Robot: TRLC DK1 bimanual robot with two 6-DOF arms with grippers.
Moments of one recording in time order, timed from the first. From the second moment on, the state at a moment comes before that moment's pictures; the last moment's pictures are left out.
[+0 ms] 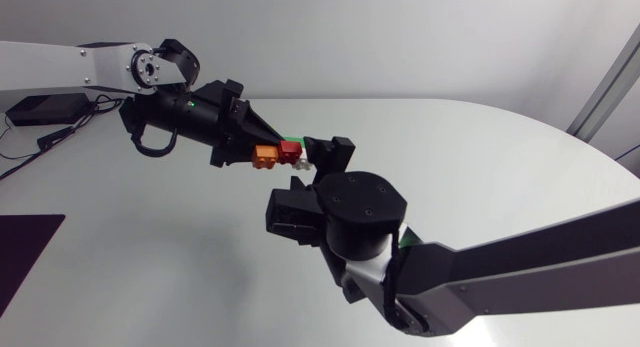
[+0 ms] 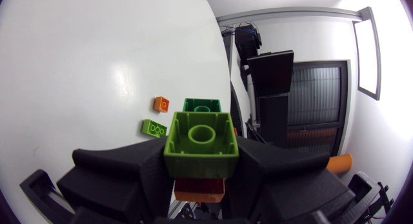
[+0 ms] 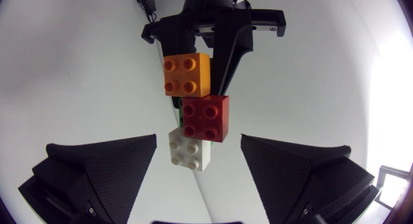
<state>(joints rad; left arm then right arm) -0.18 1.85 1.47 -0.84 1.10 -0.16 0.99 1.70 0.73 0.98 0.65 -1.17</state>
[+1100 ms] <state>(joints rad) -0.13 1.85 1.42 -0.80 1.19 -0.23 0.96 1.79 0.84 0.99 0.63 -1.20</state>
